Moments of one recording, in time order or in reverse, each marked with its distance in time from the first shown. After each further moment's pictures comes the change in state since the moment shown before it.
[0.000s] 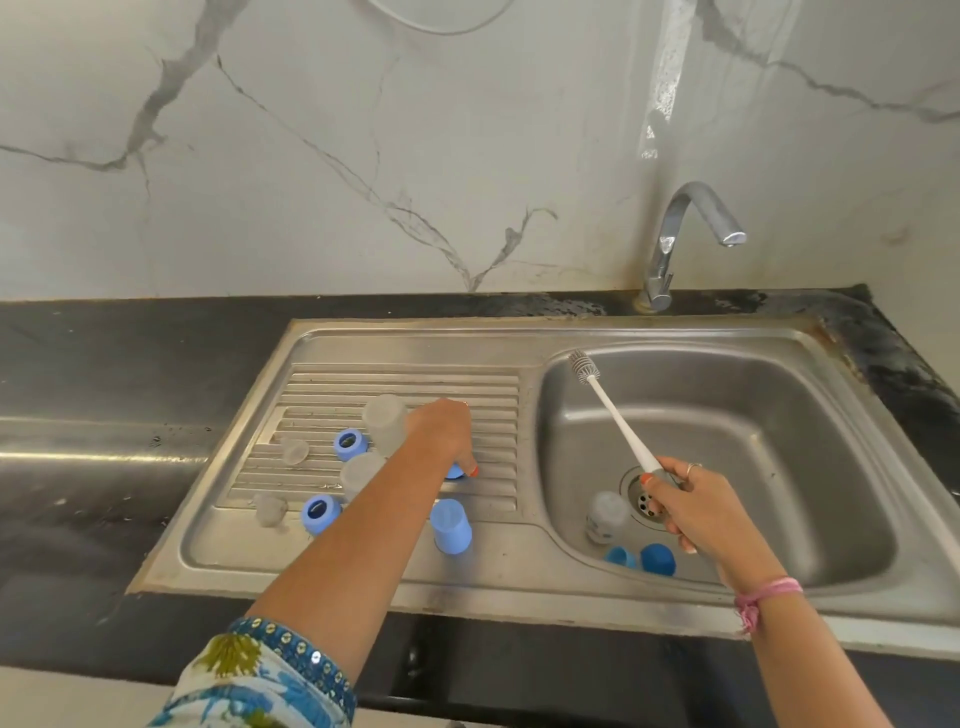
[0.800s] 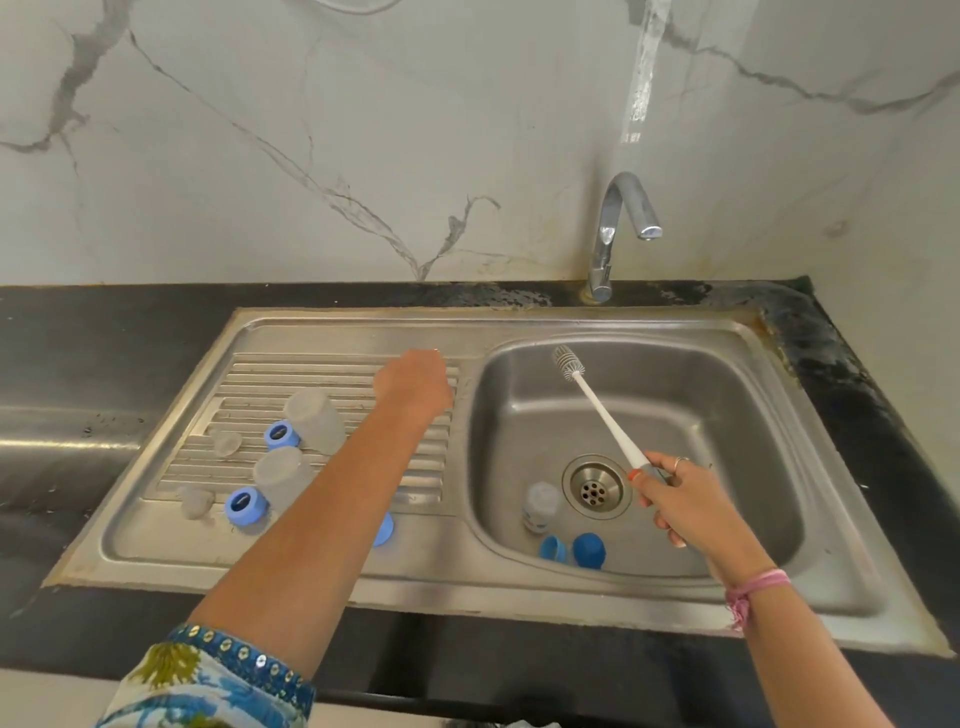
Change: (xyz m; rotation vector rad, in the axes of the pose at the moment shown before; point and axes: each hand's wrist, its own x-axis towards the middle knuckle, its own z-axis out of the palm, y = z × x) left_hand -0.009 0.069 -0.035 -0.111 0.329 -0.116; right_hand 0.018 0.031 -0.077 -0.018 -0.033 0.008
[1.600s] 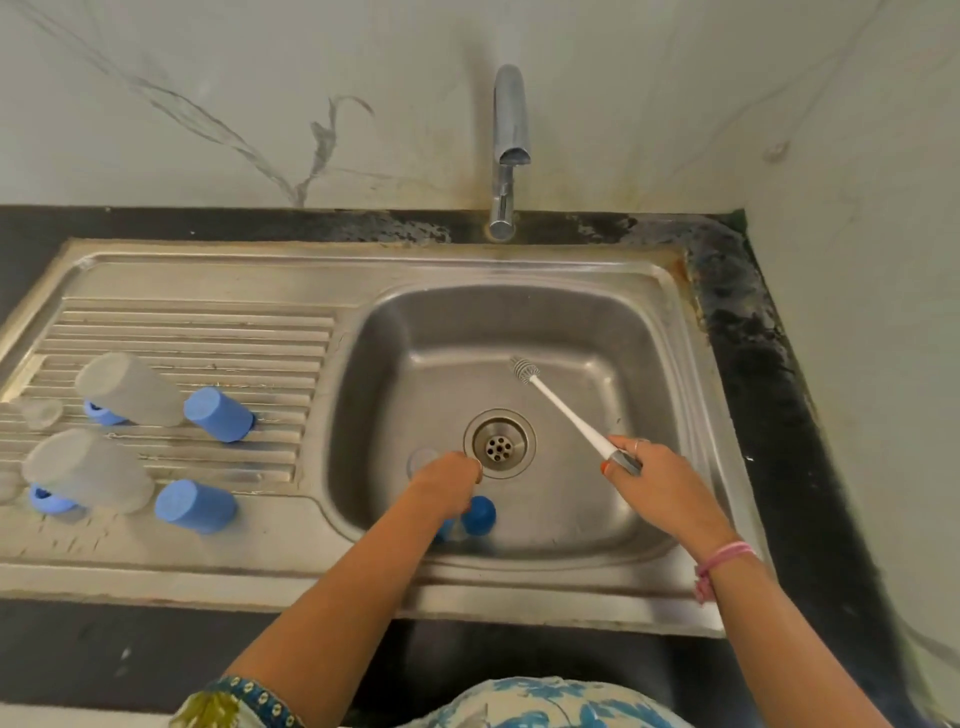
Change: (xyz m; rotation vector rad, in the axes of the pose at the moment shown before) left_hand -0.030 0.153 0.179 0.094 -0.567 0.390; right_hand 0.053 0.066 -0.102 -0.525 -0.064 -0.019
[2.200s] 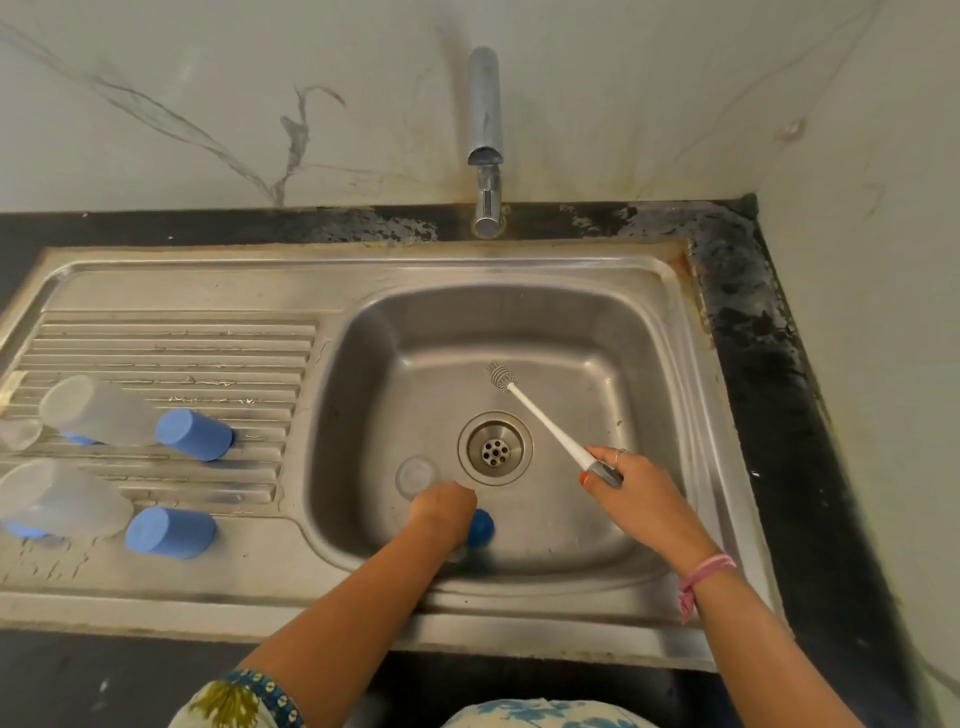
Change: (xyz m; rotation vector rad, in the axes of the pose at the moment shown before) left_hand 0.003 0.021 0.008 0.188 -0.140 -0.066; right_hand 0.025 0.011 0.017 0.108 -0.102 -0.001
